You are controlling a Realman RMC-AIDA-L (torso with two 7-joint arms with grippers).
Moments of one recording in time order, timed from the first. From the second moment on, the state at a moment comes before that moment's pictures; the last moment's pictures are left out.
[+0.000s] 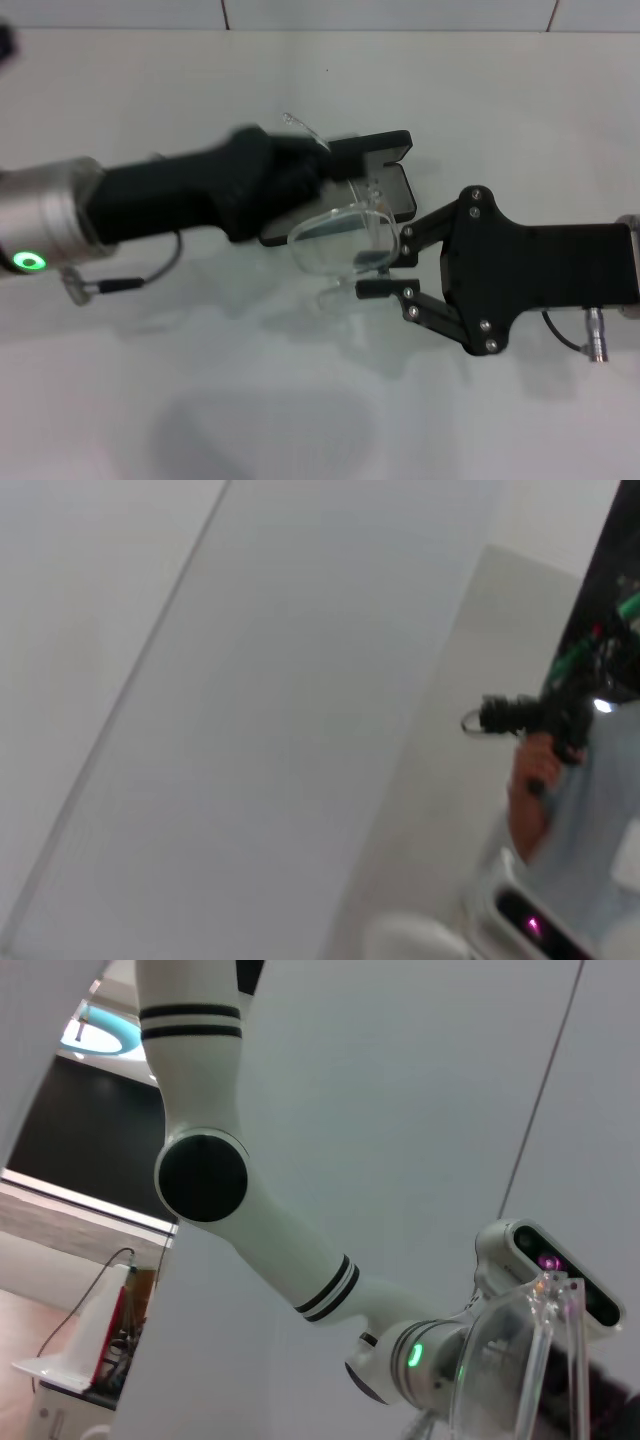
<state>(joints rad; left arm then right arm) -0.42 -2.08 1.11 0.72 1.33 1.80 -1.57 0.40 2.03 -1.51 -0.88 -1.22 -1.63 0.83</state>
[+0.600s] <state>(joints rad) -0.39 -2.09 0.93 0.62 1.31 1.79 -1.42 0.36 2.02 -1.46 -0.95 -1.06 -1.96 0.83</state>
